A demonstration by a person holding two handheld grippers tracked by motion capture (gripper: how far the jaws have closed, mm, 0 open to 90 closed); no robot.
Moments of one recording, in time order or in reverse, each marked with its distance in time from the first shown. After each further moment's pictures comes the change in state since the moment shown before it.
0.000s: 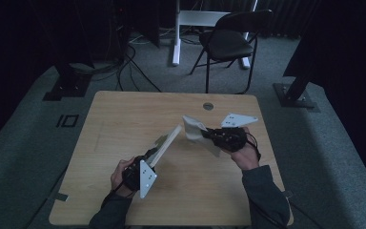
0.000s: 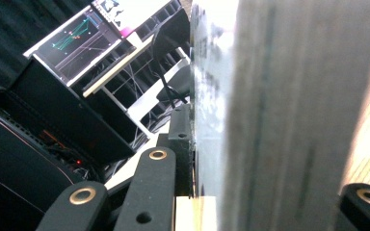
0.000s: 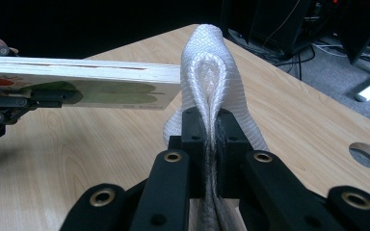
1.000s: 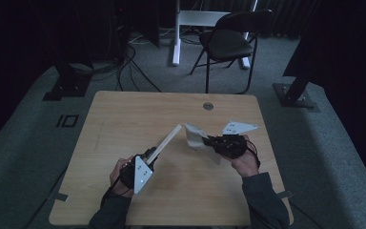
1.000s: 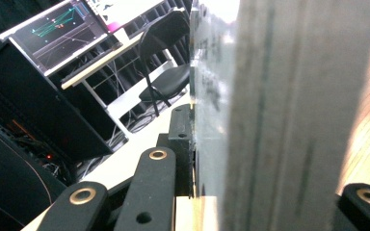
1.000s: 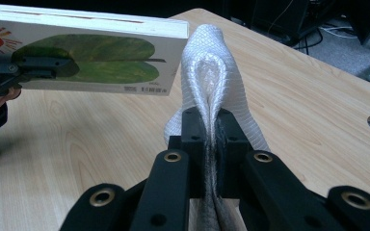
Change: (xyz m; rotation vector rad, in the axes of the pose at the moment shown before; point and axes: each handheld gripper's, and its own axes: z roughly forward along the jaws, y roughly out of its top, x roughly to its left) left arm 0.011 -0.002 0.000 -0.020 -0.068 -0.115; right arm 0.001 -0.029 0.005 0.019 0.012 0.058
